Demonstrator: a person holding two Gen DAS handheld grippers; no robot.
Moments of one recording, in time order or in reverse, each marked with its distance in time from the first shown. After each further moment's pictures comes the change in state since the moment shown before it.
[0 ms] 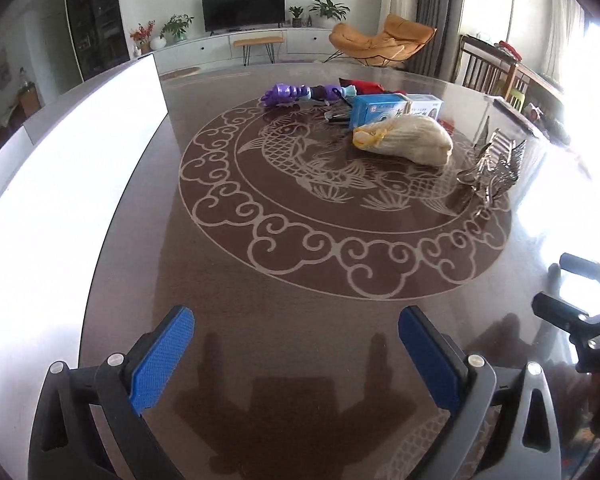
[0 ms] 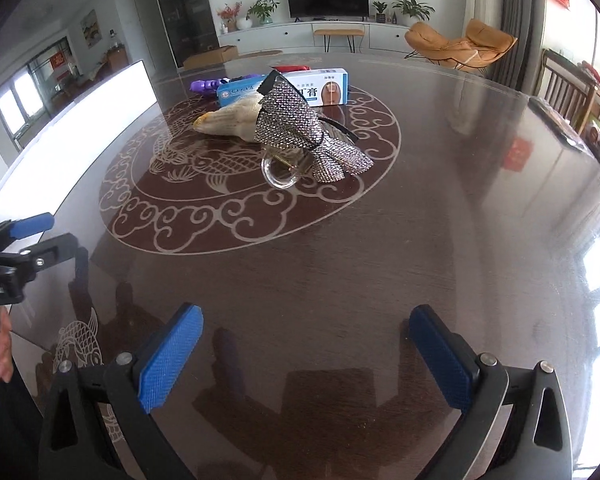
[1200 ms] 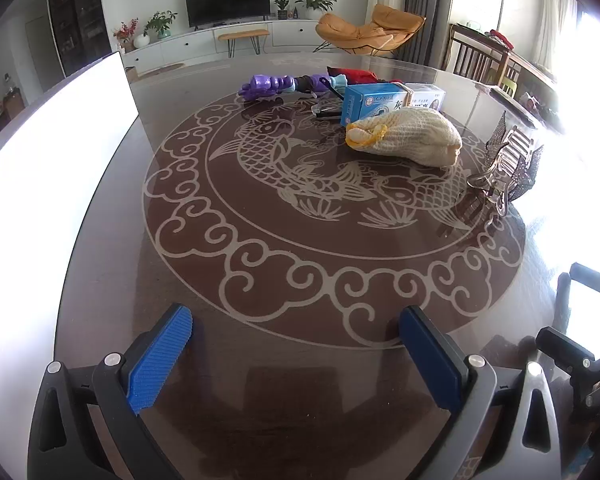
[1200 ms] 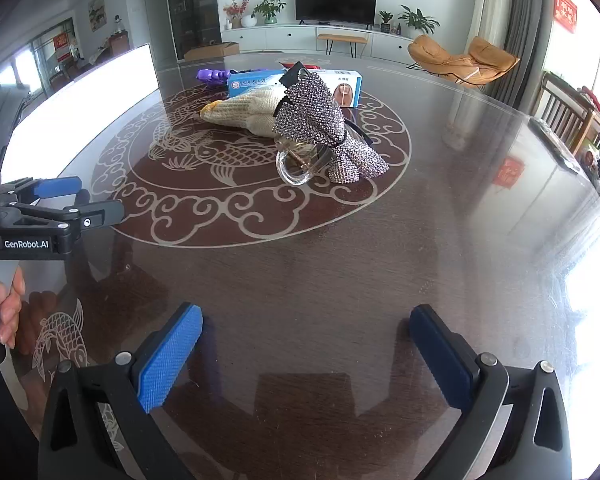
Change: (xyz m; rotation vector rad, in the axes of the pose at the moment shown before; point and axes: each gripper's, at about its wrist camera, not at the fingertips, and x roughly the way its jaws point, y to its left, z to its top) left arm 0.033 -0.003 0.026 0.036 0.036 -0.047; right arm 0.008 0.023 -0.005 -0.069 -0.013 -0.069
